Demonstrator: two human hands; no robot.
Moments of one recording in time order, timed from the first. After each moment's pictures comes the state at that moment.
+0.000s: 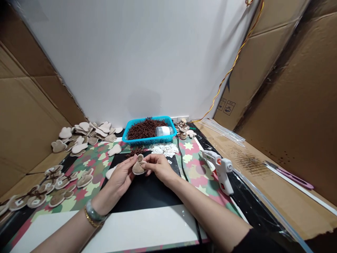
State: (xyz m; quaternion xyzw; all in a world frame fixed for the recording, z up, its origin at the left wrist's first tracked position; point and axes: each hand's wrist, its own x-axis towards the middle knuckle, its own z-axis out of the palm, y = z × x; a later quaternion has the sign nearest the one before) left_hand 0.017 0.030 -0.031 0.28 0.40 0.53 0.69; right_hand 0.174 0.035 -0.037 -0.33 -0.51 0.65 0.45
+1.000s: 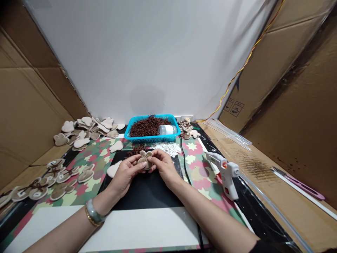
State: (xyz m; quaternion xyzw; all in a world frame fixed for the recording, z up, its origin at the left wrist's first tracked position) left_hand 0.018 0.022 -0.030 0.42 0.41 0.51 0.64; right_hand 0.174 0.033 -0.034 -0.35 -0.45 0.63 0.52
